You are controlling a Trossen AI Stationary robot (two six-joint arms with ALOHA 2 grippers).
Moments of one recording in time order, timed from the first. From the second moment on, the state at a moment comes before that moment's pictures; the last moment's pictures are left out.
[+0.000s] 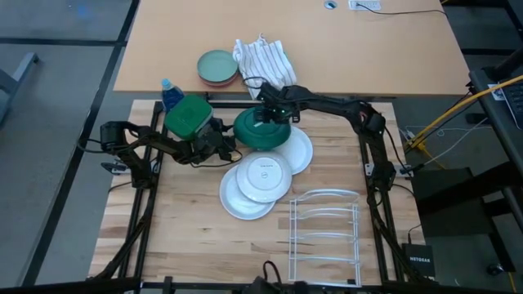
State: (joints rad) left arm 0.30 1.64 0.49 0.69 -0.60 0.77; right arm -0.49 2.08 1.79 -0.89 0.04 1.00
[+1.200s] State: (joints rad) left arm 0.30 1.64 0.49 0.69 -0.60 0.77; right arm -0.53 2.11 1.80 -1.02 -0.07 1.18
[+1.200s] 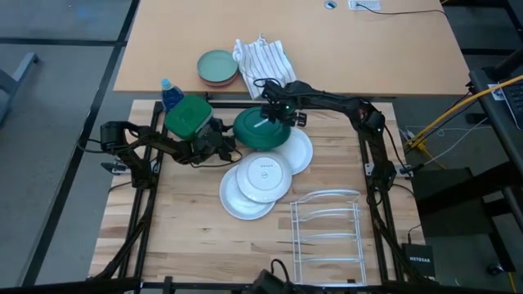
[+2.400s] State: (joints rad) left arm 0.30 1.64 0.49 0.69 -0.61 0.82; right arm -0.53 2.14 1.80 -0.99 -0.26 1.07
